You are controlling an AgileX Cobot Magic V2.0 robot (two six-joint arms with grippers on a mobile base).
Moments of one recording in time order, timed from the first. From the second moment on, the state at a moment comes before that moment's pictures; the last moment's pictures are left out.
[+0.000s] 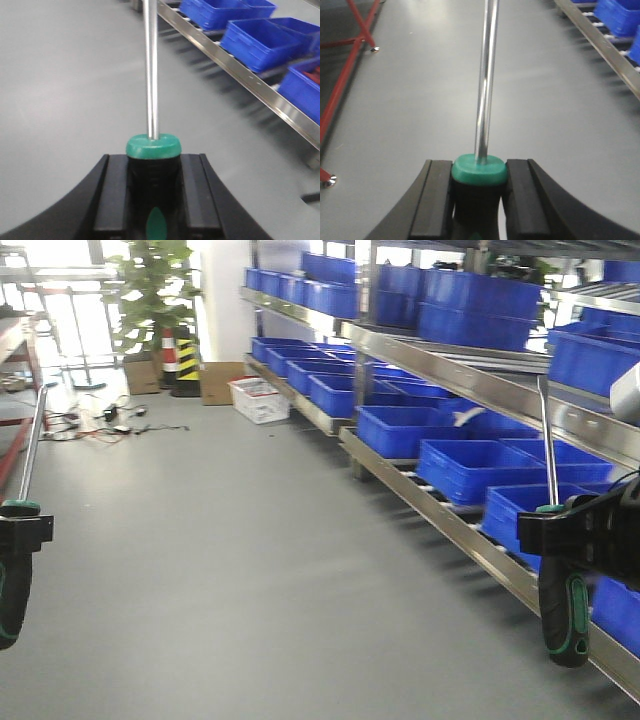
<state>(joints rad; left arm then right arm) -0.11 1.10 -1.13 -0.32 0.62 0.17 0.31 1.08 -1.17 -0.09 0.66 0.23</state>
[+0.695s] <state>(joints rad) -0.11 1.10 -1.13 -0.32 0.62 0.17 0.31 1.08 -1.17 -0.09 0.66 0.23</state>
